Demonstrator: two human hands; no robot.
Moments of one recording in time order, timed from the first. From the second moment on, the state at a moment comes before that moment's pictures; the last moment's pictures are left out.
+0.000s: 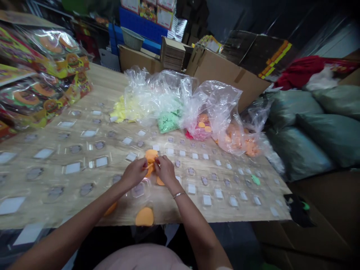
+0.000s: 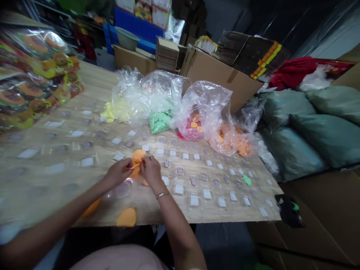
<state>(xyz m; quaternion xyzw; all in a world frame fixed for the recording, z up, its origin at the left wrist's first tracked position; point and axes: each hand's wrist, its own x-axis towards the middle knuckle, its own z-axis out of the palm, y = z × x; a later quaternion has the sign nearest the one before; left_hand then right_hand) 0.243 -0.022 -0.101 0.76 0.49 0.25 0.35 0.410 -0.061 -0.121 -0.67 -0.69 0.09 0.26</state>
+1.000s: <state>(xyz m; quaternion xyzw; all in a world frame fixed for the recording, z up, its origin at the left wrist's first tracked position) 0.183 -0.023 -0.083 0.72 0.42 0.29 0.47 0.348 -0.055 -0.098 -0.50 -0.72 0.26 0.41</state>
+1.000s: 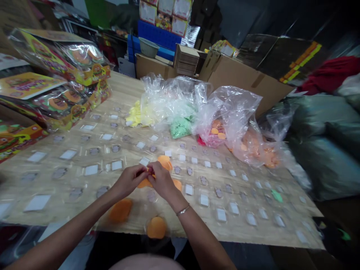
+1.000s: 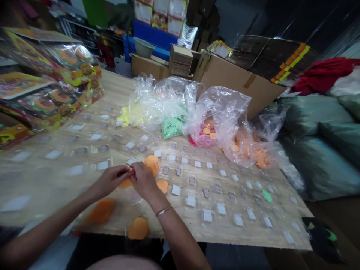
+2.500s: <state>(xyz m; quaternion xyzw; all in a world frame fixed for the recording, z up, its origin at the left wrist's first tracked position) 0.257 0.042 -0.115 0.92 0.35 0.14 0.12 0.482 0.002 -0.120 -0.55 -0.24 0.57 0.55</state>
